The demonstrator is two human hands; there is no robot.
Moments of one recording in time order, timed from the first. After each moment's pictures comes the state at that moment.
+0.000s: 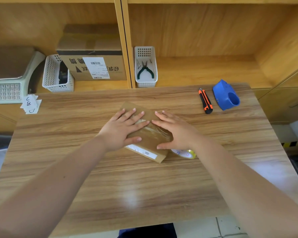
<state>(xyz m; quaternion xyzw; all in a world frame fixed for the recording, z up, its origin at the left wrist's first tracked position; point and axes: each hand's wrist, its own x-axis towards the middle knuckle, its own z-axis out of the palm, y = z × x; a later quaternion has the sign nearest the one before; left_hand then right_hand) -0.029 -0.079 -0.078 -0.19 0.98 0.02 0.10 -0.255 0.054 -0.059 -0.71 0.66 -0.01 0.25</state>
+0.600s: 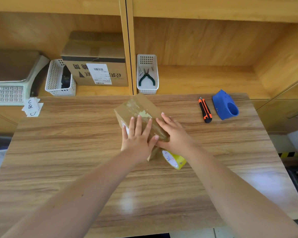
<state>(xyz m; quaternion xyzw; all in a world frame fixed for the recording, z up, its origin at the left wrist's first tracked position) -0.088 -0.017 -0.077 -0.45 0.87 0.19 0.11 -0.245 0.044 -0.070 -0.59 0.74 -0.12 0.28</state>
